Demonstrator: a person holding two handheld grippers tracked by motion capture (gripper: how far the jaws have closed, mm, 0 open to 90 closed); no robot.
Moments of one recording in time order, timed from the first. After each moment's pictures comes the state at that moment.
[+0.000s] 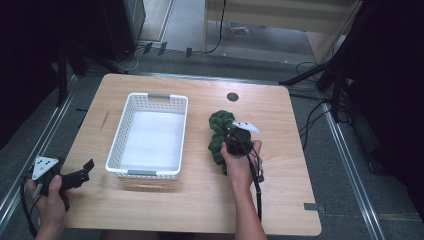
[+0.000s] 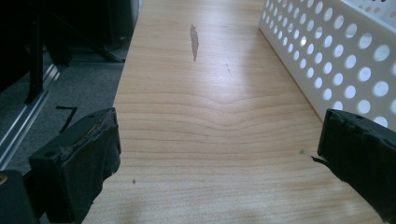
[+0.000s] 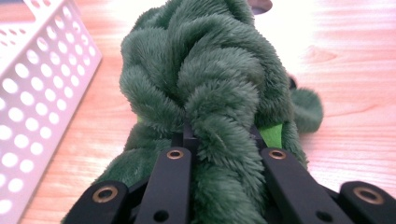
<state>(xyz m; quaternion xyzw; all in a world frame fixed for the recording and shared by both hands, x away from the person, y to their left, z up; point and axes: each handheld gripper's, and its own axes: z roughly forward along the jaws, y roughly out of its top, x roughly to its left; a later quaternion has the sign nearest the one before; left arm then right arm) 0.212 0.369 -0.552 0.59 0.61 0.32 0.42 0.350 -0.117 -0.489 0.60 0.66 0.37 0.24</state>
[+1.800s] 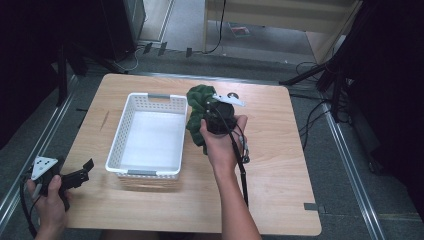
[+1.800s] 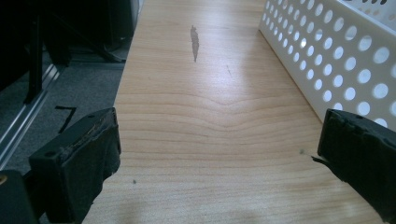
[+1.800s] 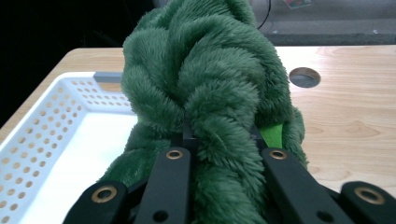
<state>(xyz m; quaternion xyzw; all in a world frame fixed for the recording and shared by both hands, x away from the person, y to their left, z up) 0.212 0.369 -0.551 0.59 0.61 0.32 0.42 0.348 -0.054 -0.392 0.58 0.67 0.41 0.23</state>
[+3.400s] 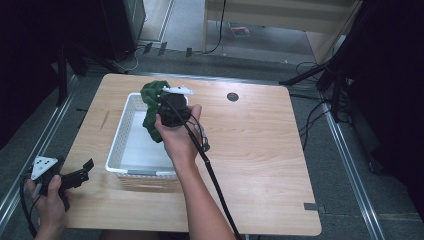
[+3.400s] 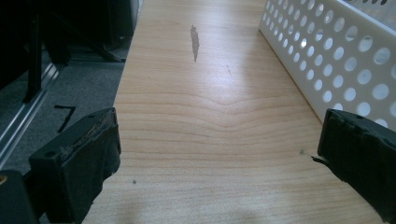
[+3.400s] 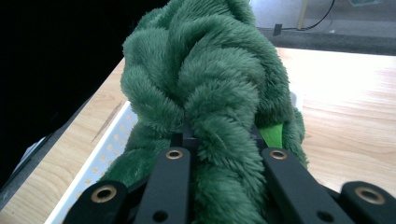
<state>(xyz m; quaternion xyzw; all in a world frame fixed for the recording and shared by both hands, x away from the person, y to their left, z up) 0.212 0.370 -0.551 0.59 0.61 0.32 0.42 0.354 0.053 -0.387 0.53 0.71 0.43 0.18</state>
